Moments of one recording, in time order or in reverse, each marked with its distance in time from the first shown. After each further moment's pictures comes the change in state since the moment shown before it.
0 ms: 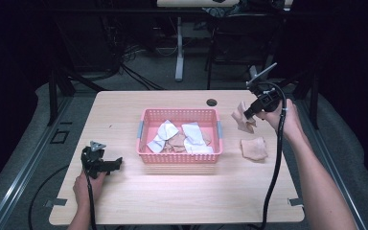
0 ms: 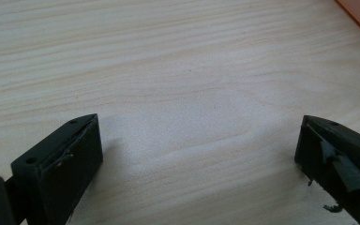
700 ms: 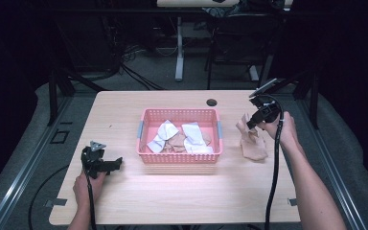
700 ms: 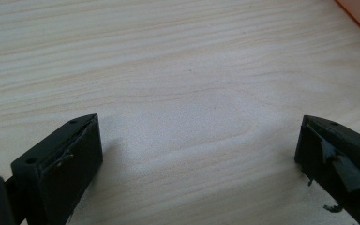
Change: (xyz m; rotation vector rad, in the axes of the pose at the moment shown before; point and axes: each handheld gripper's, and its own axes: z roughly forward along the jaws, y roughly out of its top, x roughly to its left) left arm 0.000 0.000 0.000 0.000 0.000 0.000; right arm -0.025 -0.021 0.051 0.052 0.003 0.092
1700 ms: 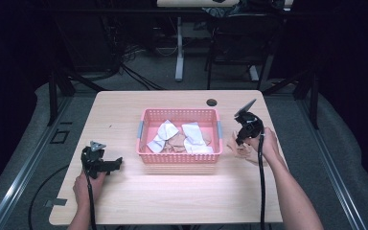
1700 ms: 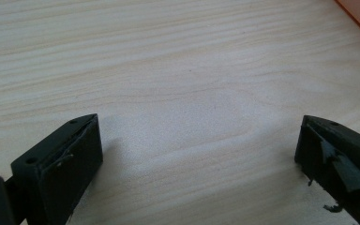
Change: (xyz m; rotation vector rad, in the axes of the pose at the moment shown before) left arm 0.000 0.000 0.000 0.000 0.000 0.001; right arm 0.011 -0.011 0.091 0.104 0.010 0.011
